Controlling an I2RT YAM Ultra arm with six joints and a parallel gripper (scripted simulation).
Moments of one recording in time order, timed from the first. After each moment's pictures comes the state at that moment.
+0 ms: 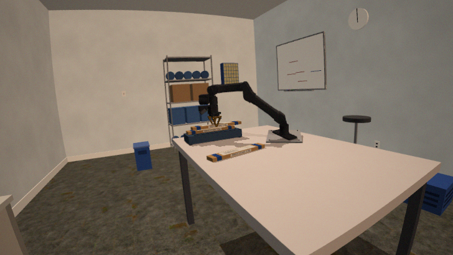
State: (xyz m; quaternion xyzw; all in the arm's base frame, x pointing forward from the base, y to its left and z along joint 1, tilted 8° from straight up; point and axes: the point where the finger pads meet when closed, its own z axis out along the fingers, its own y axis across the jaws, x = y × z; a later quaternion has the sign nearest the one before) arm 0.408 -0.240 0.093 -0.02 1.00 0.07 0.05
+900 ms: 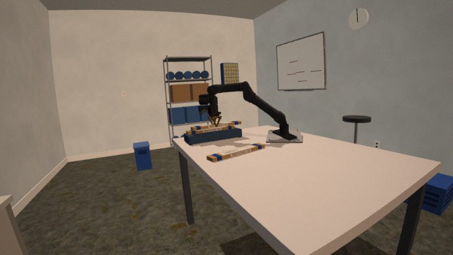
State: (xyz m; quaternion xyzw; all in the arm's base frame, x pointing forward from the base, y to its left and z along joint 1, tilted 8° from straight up) arm 0.408 -0.240 0.093 -0.02 1.00 0.07 0.05
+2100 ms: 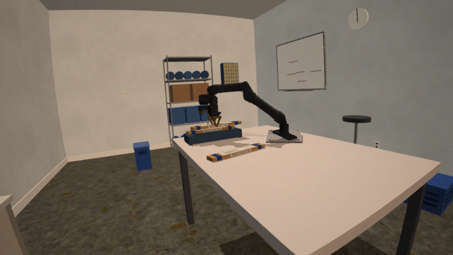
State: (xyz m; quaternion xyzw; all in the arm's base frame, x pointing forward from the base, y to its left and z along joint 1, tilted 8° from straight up) arm 0.408 -0.240 0.093 -0.02 1.00 0.07 0.05
